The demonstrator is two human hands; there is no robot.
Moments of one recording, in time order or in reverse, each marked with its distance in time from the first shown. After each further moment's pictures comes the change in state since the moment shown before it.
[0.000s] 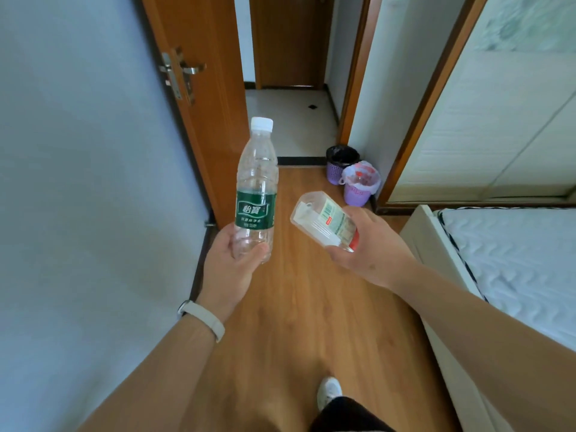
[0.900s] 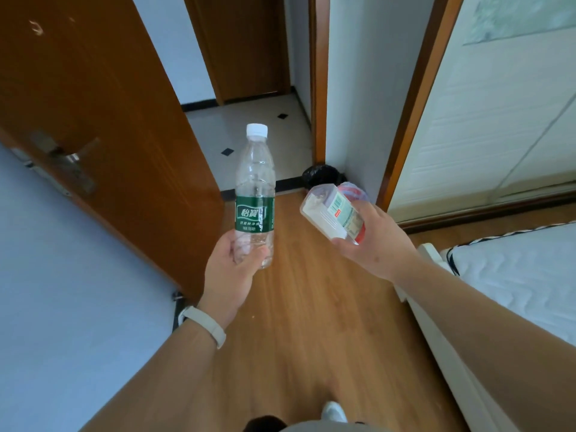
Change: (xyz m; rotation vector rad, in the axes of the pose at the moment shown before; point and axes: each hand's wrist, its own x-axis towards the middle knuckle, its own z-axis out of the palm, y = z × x) left_hand 0.371 0.013 0.219 0.131 -0.114 -0.027; right_hand 0.351 0.209 -0.070 0.189 0.073 0.139
